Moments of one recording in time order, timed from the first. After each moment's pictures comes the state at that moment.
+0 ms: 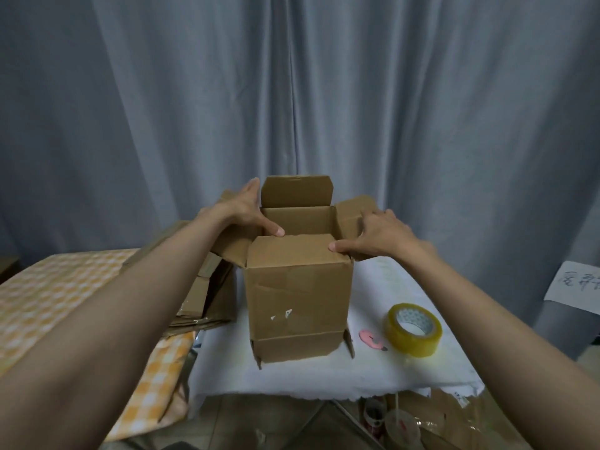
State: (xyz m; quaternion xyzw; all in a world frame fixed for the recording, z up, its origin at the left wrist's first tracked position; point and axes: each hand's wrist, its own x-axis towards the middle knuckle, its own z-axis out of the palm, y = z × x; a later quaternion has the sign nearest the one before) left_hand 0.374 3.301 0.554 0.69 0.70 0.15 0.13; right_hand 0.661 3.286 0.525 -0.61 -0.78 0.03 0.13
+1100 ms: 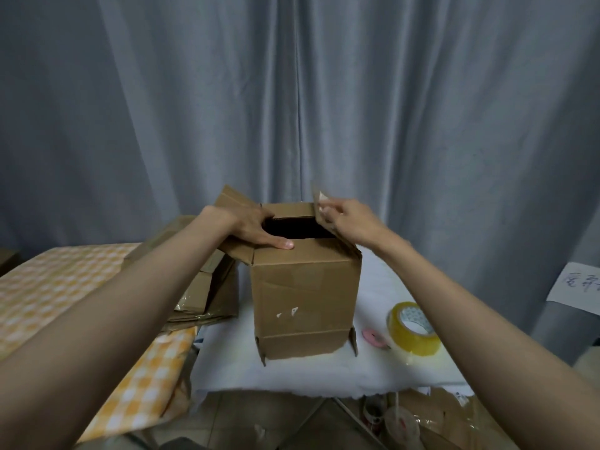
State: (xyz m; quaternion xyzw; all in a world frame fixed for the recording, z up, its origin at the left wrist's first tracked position) left_hand 0.381 3.277 0.547 0.72 0.69 -0.06 0.09; right_hand 0.613 3.271 0.535 -0.49 -0.79 0.20 0.30
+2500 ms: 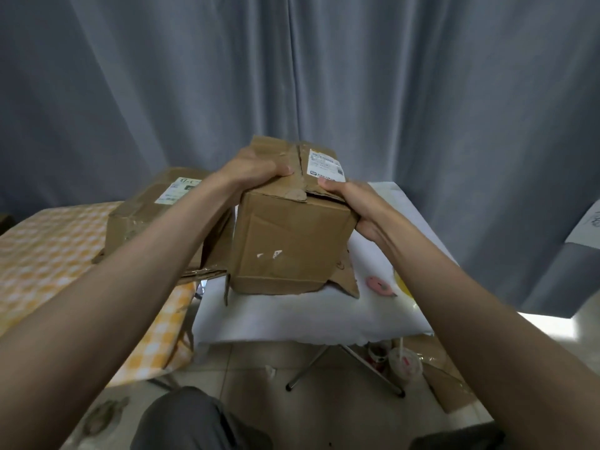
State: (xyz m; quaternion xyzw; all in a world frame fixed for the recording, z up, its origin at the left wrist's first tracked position) left_hand 0.413 3.268 0.520 0.55 0.68 0.35 0.33; right_hand 0.613 3.298 0.455 -0.42 -0.46 0.65 0.43
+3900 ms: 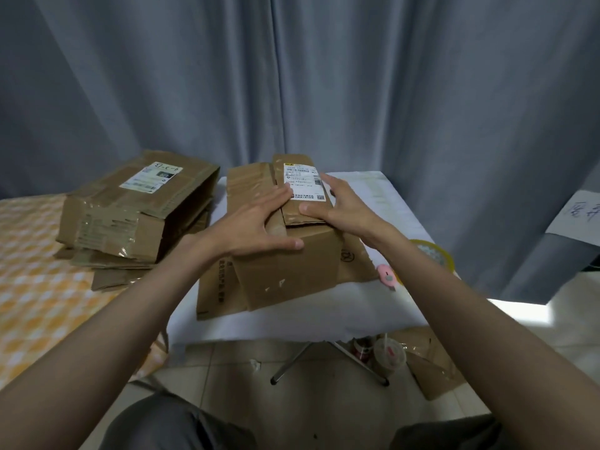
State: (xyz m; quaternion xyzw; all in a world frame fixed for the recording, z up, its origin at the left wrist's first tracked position) left_hand 0.415 3.263 0.417 0.81 0.56 0.15 0.12; right_hand 0.632 3.300 0.422 -0.46 -0.74 0.38 0.33
